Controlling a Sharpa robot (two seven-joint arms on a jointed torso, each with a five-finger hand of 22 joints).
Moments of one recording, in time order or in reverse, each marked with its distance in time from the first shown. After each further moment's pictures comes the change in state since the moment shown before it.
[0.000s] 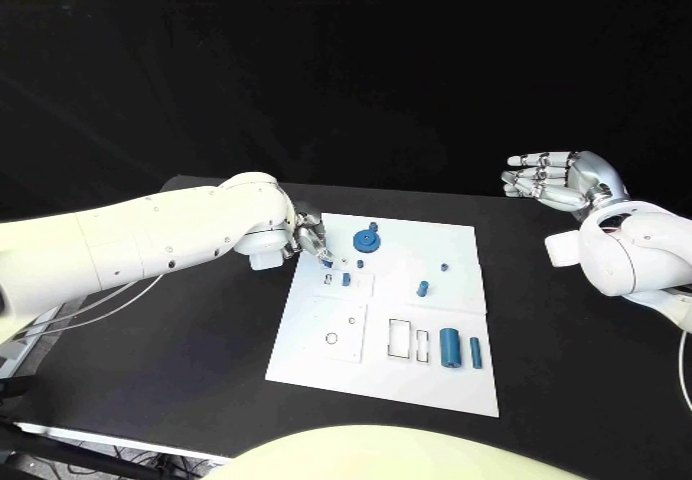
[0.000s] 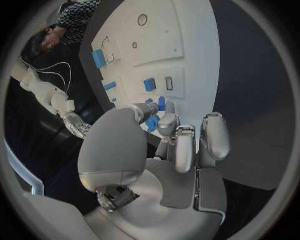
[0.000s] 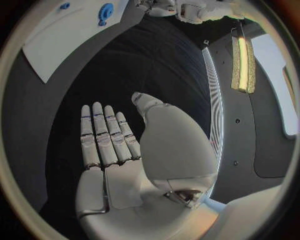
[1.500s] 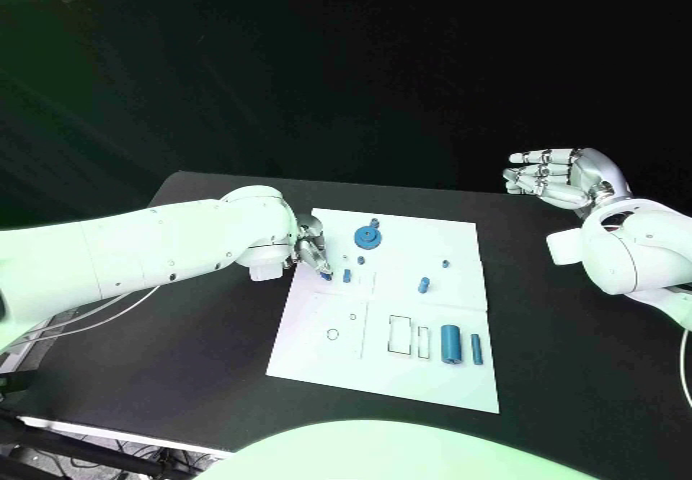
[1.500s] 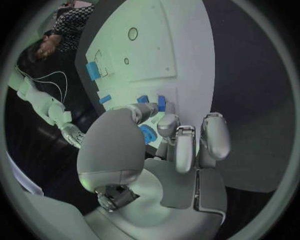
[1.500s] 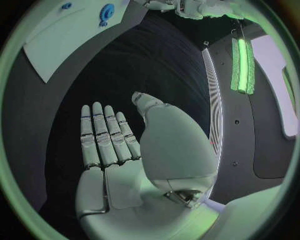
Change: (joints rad) left arm -0.037 -0.012 -0.015 0.039 -0.043 -0.003 -0.022; left_hand -0.025 -0.017 0.045 -0.040 0.008 0.007 -0.003 0.002 0.044 0.011 -0.003 0.005 0.000 0.000 0.000 0.000 0.000 0.000 0.000 0.000 0.000 -0.003; right arm -0.003 0.001 0.000 -0.001 -0.011 -0.001 0.004; right_hand 0.000 0.000 -0.003 -0.003 0.000 0.003 -0.003 0.000 -0.001 0.000 0.000 0.000 0.000 0.004 0.004 0.000 -0.001 0.000 0.000 0.000 0.000 -0.002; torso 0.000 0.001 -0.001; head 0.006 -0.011
